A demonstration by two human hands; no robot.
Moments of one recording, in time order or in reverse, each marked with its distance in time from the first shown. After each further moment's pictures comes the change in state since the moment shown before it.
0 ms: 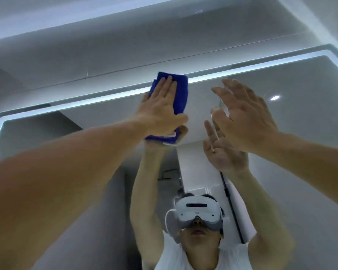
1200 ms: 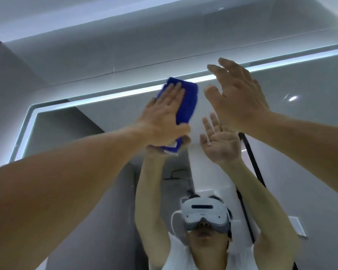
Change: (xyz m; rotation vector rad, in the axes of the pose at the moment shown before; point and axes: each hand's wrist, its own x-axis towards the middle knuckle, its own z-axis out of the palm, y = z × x) left_hand -0.049 -0.064 0.002 -0.012 0.041 0.088; right_hand 0.034 -0.083 0.016 0.144 0.053 -0.020
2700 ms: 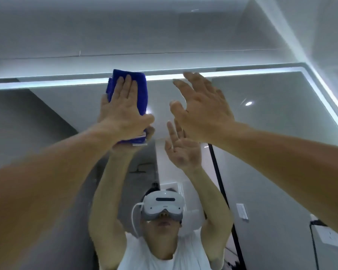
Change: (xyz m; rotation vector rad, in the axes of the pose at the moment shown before) left_hand -0.013 0.011 0.005 -0.071 0.041 -0.337; right_hand -0.028 -0.011 -0.017 -0.216 -0.162 -0.077
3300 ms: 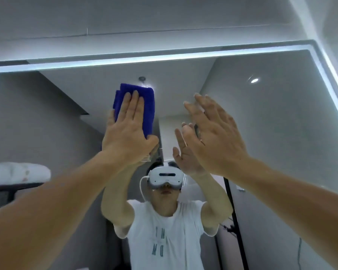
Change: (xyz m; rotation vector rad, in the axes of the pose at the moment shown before) left_hand -0.102 -0.014 0.012 0.051 -0.010 0.107; right_hand -0.096 -0.025 0.000 0.091 -0.061 0.048
